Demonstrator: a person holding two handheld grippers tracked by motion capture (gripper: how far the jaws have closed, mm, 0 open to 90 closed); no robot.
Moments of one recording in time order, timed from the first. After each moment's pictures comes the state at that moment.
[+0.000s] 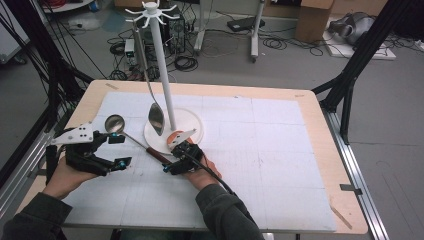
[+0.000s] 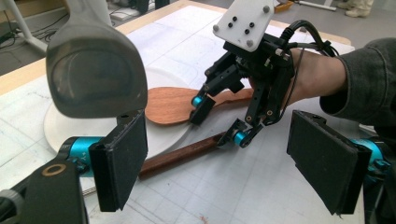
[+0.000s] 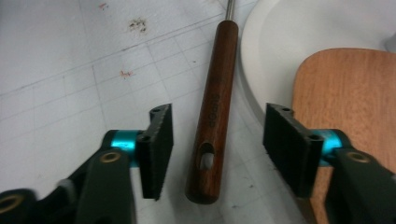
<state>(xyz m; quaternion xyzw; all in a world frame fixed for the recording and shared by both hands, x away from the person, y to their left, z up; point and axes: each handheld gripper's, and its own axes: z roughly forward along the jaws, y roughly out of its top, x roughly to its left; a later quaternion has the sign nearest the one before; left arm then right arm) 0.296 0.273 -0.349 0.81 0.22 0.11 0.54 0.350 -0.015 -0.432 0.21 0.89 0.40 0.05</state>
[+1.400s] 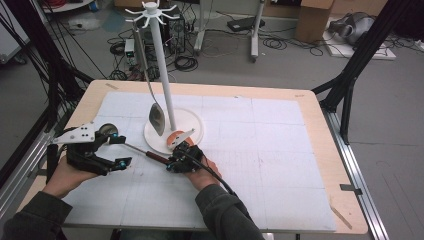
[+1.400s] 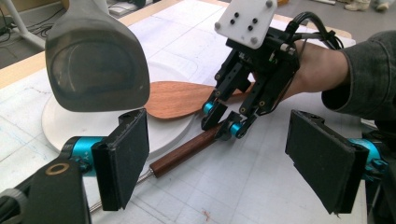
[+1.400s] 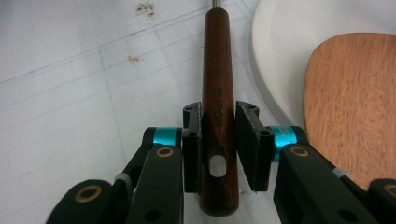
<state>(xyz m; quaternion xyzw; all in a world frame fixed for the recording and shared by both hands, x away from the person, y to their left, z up) 0.300 0.273 -0.352 0.81 0.21 0.10 0.53 0.349 -0.017 -0.430 0.21 0.90 0.38 0.03</state>
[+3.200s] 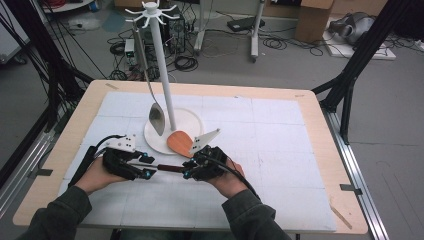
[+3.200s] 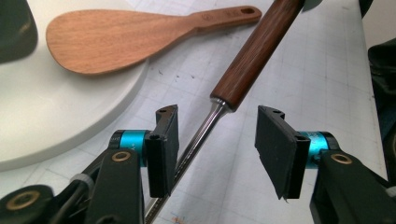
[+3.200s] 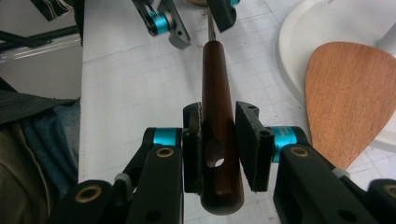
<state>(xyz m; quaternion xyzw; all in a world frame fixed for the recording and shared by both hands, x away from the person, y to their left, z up) 0.325 0.215 -0.405 0.89 0.16 0.01 0.43 0.307 -0.078 -0.370 0.15 0.91 0.39 0.01</state>
